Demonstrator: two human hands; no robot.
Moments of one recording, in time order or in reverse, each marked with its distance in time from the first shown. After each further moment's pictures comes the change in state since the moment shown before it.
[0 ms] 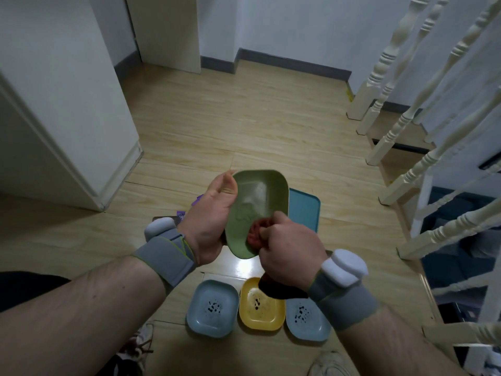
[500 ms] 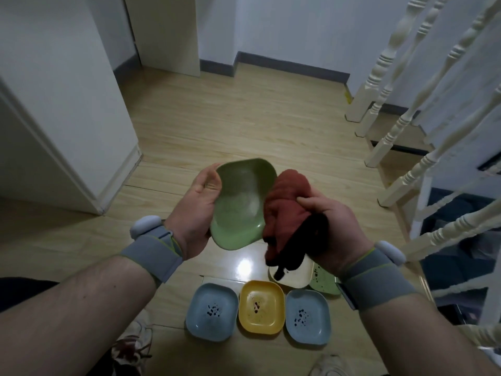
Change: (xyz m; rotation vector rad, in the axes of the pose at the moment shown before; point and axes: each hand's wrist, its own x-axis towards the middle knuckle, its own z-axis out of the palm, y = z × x) left_hand 0.008 0.009 -0.016 0.030 0.038 0.115; right_hand 0.003 0.030 -0.042 1.986 0.011 0.312
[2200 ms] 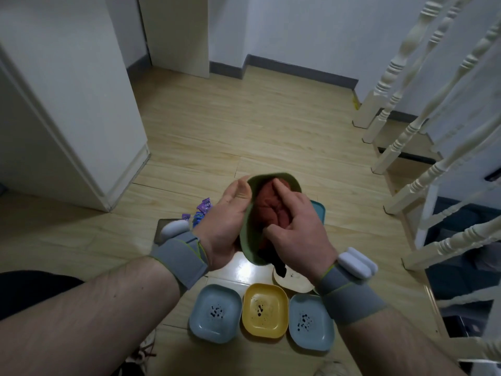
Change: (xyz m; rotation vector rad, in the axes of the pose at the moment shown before) left_hand -0.002 -0.017 0.014 -0.132 -0.086 -0.176; right_hand 0.013 0.039 0.019 -1.229 0.100 -0.428
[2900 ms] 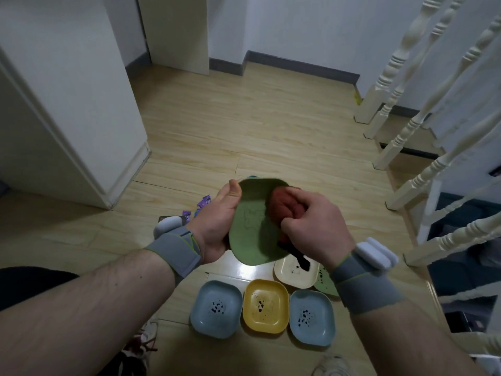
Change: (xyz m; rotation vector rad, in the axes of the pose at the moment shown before) left_hand 0.010 -0.007 -0.017 0.078 0.014 -0.102; right_hand 0.004 0.008 -0.025 -0.192 0.019 0.134
